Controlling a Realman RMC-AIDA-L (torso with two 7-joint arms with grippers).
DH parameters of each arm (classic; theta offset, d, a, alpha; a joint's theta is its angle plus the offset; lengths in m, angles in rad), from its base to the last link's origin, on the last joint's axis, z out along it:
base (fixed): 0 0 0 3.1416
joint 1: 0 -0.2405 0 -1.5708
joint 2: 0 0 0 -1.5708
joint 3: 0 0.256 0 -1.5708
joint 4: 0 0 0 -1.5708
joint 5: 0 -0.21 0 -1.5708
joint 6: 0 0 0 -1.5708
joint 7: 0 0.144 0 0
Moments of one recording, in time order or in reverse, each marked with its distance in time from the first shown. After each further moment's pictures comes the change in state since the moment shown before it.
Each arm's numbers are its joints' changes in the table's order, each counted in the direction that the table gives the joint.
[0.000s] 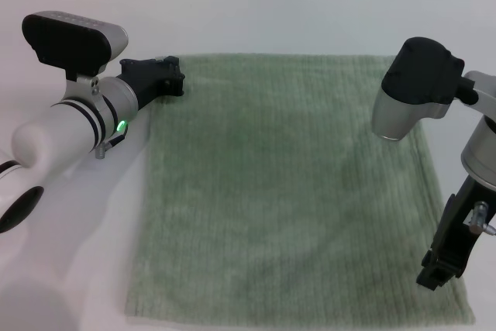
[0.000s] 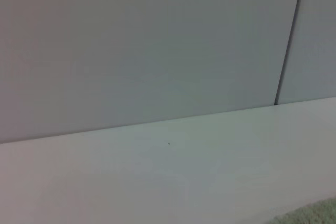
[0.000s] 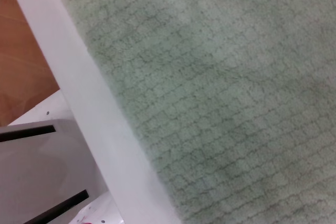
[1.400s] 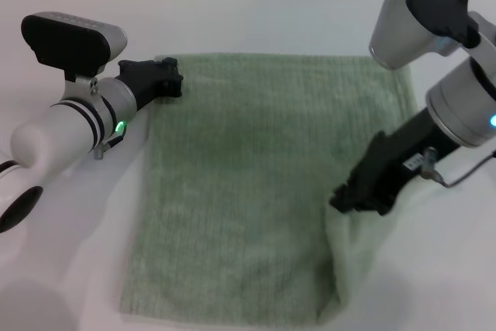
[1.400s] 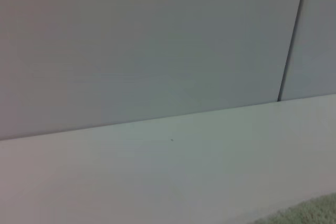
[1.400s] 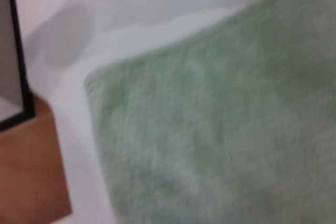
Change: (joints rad) left arm 0.000 -0.001 0.000 0.002 0.000 0.007 0.000; right arm 0.060 -0.003 0.125 -0.098 -0.207 -0.191 -0.162
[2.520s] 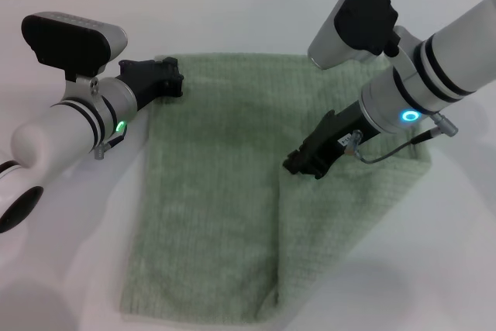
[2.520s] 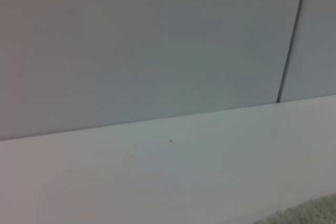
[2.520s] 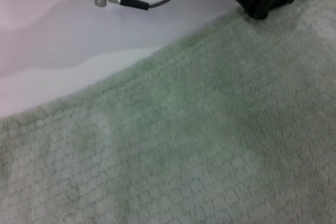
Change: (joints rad) left arm 0.000 0.001 -0.002 0.000 0.000 -0.002 0.000; right arm -0.153 -0.001 -0.099 0.507 -0.100 -0.527 -0.146
